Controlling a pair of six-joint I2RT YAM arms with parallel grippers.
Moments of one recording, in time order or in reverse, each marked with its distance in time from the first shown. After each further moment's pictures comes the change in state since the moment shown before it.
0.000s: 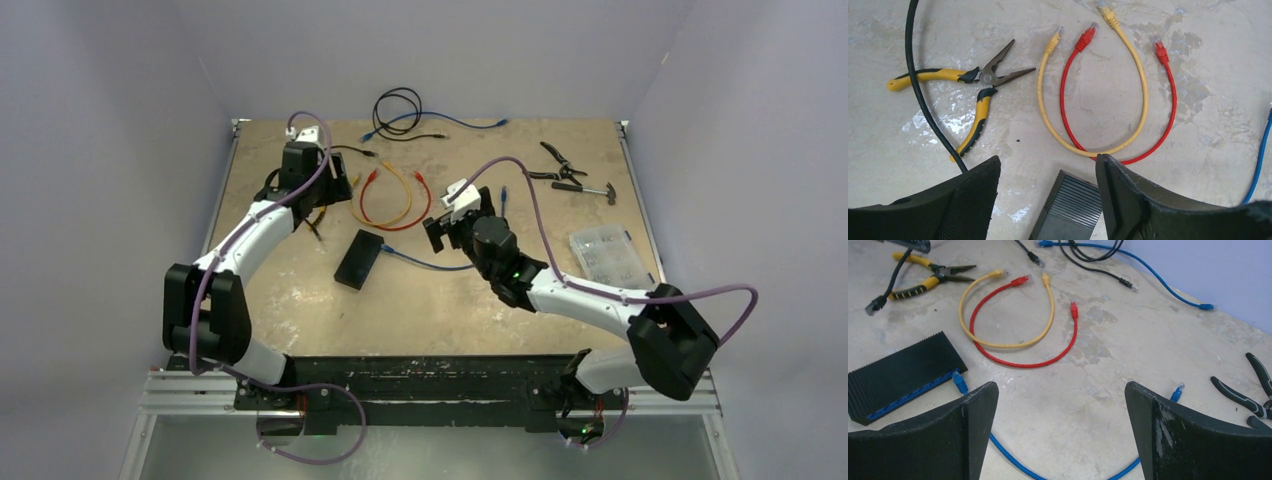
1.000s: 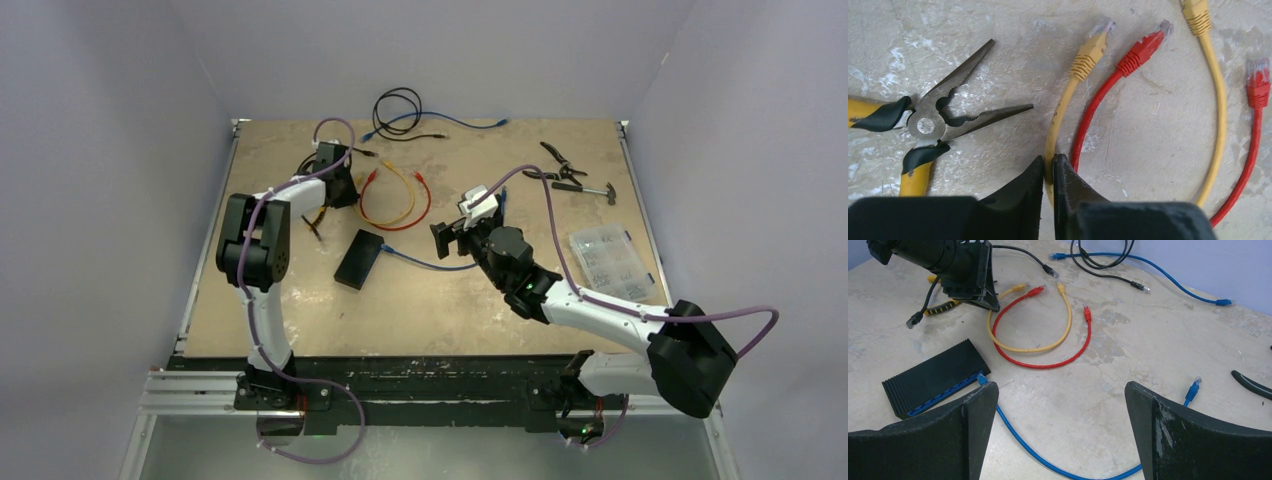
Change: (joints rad) left arm 0.002 0.523 0.250 0.042 -0.008 -0.136; right arm 0.000 -0.135 -0.094 0.027 -0.016 0.108
